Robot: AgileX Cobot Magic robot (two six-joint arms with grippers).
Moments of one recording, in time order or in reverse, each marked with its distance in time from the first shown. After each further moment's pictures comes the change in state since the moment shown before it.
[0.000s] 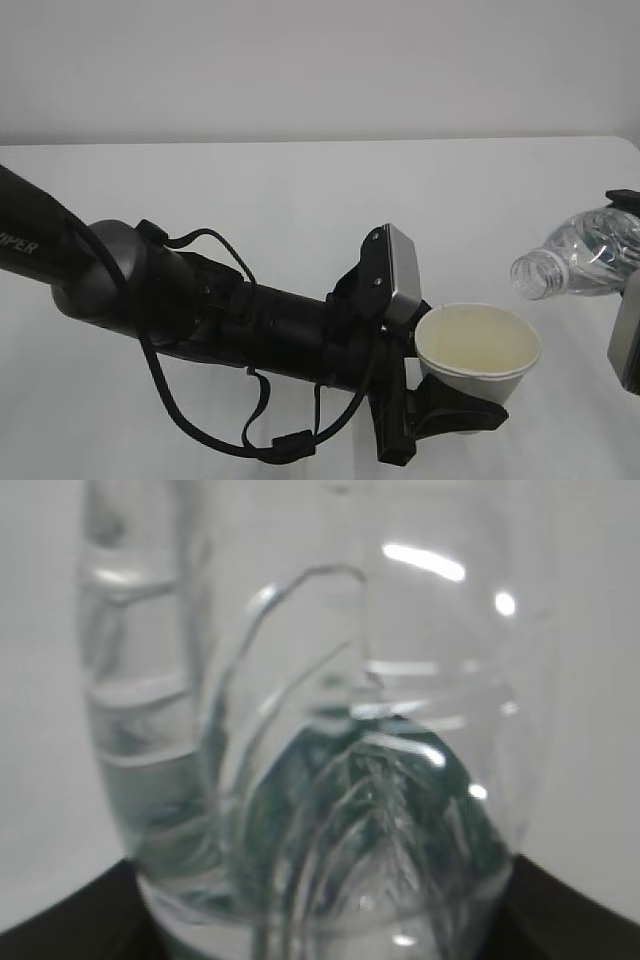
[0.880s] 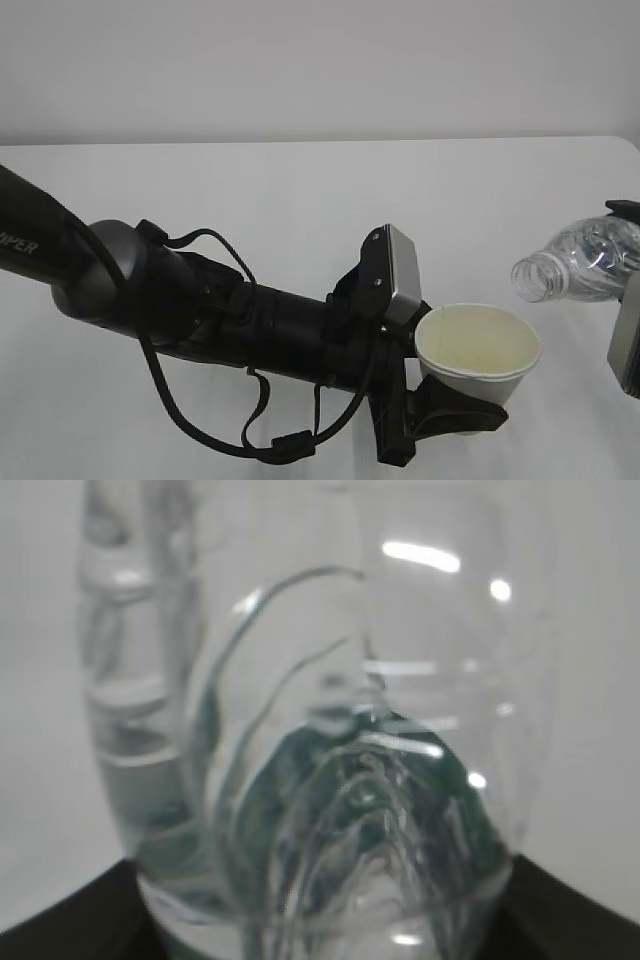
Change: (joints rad) left arm 0.000 0.000 0.000 0.003 0.000 0.000; right arm 0.000 0.000 0.000 -0.004 0.044 0.040
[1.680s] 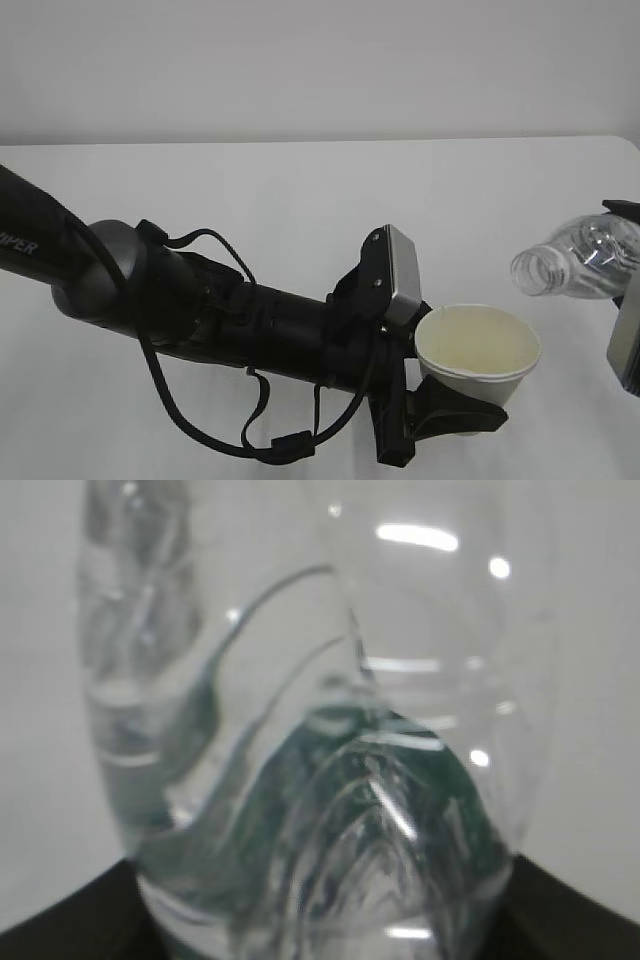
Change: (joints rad) left arm 0.000 0.000 0.000 0.001 0.000 0.000; right arm 0.000 -0.011 0.000 -0.042 0.002 0.095
